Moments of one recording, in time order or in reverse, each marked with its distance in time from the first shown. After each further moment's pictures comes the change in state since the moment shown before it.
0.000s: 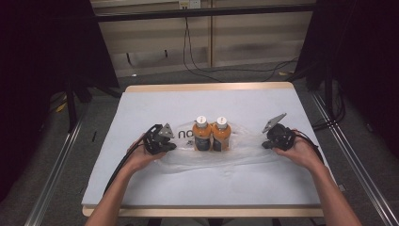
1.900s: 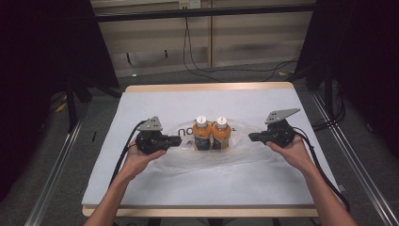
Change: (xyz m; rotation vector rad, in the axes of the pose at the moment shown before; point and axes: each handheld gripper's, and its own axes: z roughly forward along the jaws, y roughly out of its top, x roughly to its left) left arm -0.024 0.013 -0.050 -0.399 -0.120 -0.159; right arm 0.018 0.022 -0.036 -0.421 0.148 0.062
